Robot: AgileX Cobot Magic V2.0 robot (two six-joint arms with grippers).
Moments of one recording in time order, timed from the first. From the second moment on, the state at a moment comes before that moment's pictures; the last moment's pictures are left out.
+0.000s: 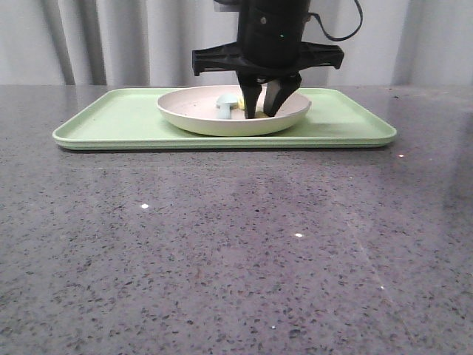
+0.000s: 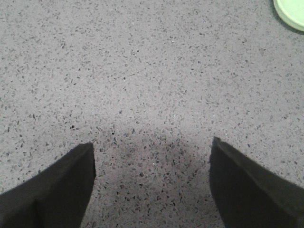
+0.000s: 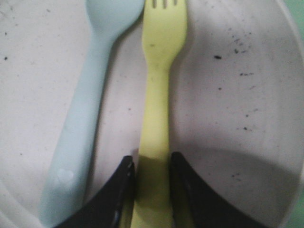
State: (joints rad) left arm 0.10 0.64 -0.58 -0.09 0.85 -0.10; right arm 0.58 2.05 -1.82 -0.16 0.94 0.47
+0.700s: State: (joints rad) left arm 0.10 0.64 -0.58 -0.09 0.85 -0.10; right arm 0.58 2.05 -1.92 -0.16 0.99 0.50
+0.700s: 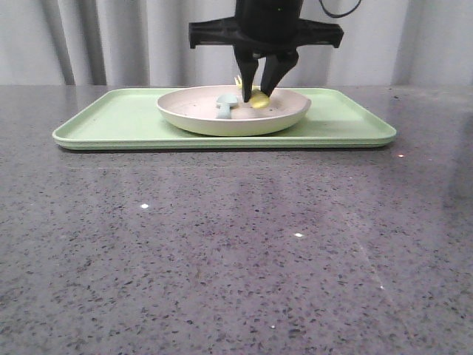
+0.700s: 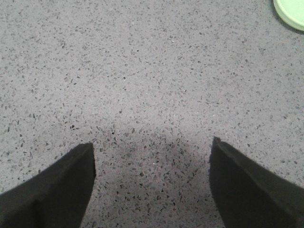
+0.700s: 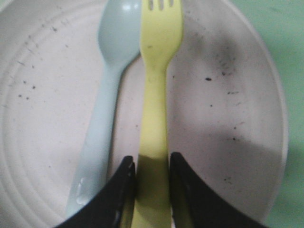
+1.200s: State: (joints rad) left arm 0.10 0.64 -0.58 -0.09 0.85 -0.10; right arm 0.50 2.03 -2.07 -0.21 1.14 0.47
